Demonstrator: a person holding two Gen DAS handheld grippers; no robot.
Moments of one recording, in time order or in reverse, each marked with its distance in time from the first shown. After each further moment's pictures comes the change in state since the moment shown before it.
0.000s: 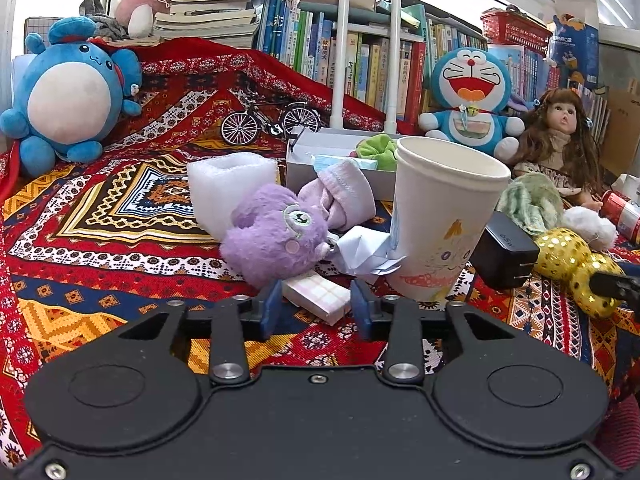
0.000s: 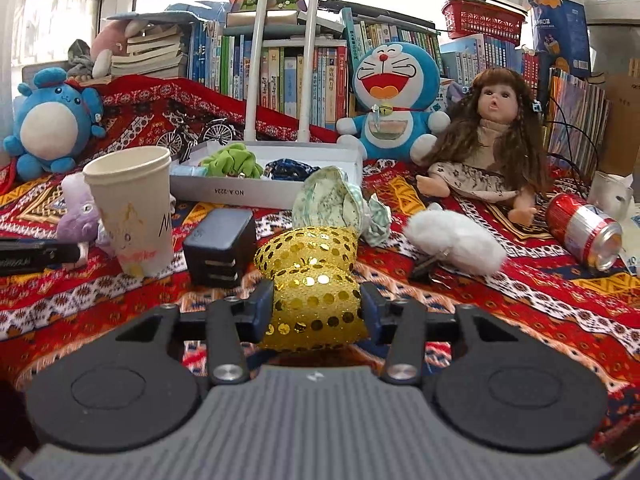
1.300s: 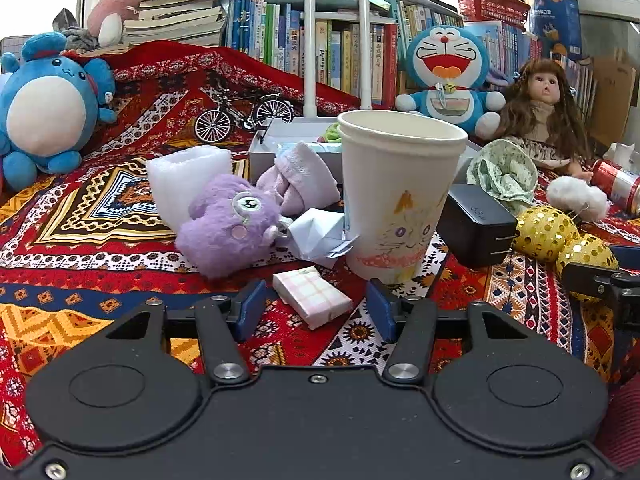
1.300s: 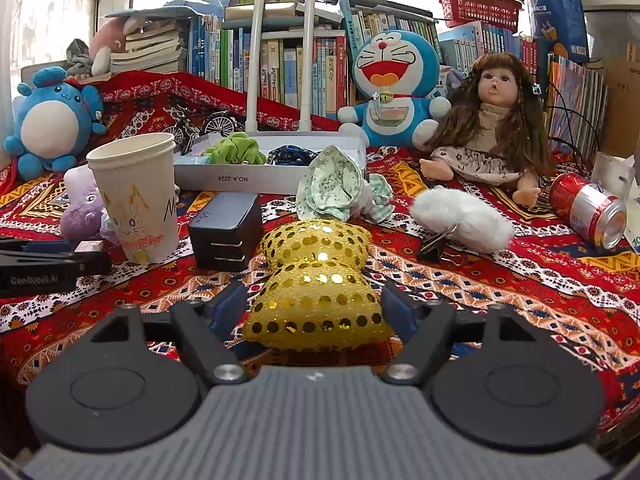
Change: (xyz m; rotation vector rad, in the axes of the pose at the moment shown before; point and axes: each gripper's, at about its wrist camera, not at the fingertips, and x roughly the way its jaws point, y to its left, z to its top) left arm 0.007 -0.033 -0.010 0.076 0.014 -0.007; right arm 0.006 0.005 -0.009 0.037 0.006 0.014
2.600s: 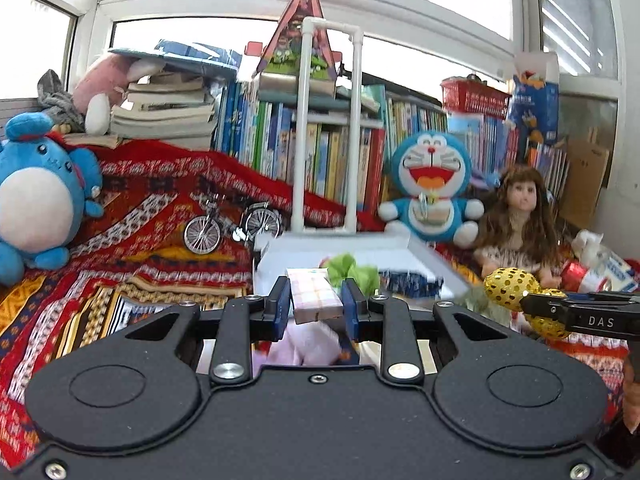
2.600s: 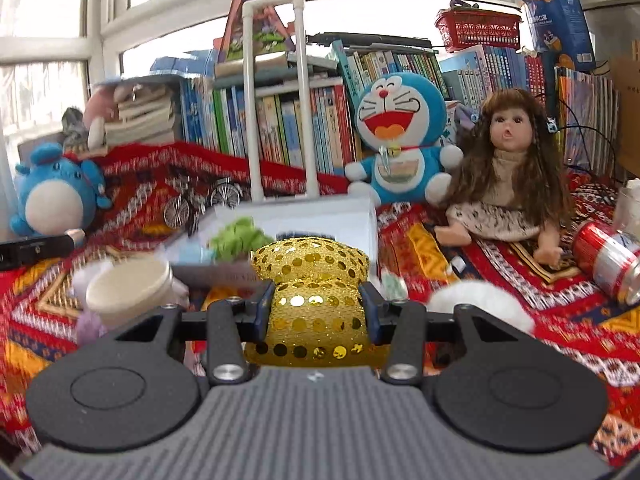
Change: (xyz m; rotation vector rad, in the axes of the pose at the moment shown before) left arm -0.032 0.046 0.114 -0.031 -0.189 -0.123; right arm 0.021 -0.020 0.087 0.120 -0.086 0.079
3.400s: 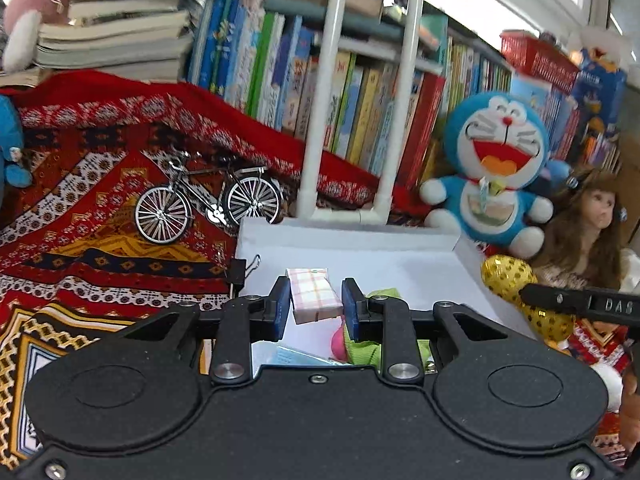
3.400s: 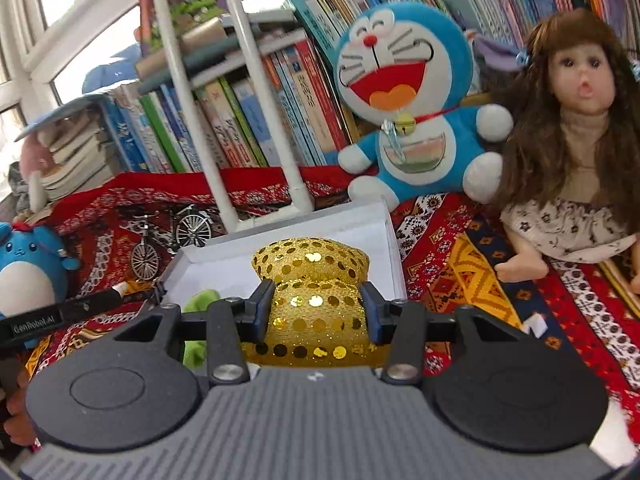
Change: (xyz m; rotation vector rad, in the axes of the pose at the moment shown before) left arm 0.215 0.027 0.050 -0.095 0.245 0.004; right arm 0.162 -0.031 0.069 0.213 0.183 0.036
